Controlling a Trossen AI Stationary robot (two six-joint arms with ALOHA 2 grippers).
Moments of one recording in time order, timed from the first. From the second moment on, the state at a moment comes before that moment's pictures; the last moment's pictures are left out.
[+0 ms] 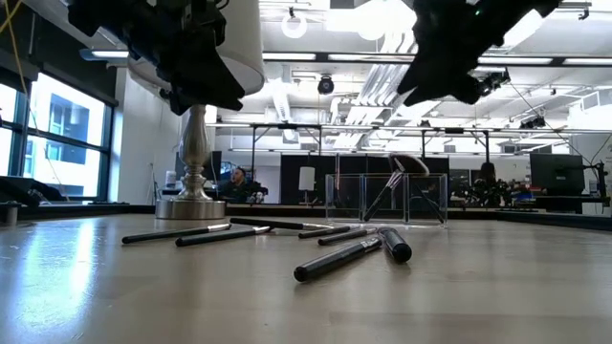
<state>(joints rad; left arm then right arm) -0.06 1.13 0.67 -0.06 -0.14 -0.45 -0.08 1.10 0.82 -0.40 0.16 0.58</state>
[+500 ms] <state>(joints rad) -0.19 1.28 0.80 -0.24 -0.23 -0.47 0.30 1.14 0.84 -0.64 0.33 0.94</state>
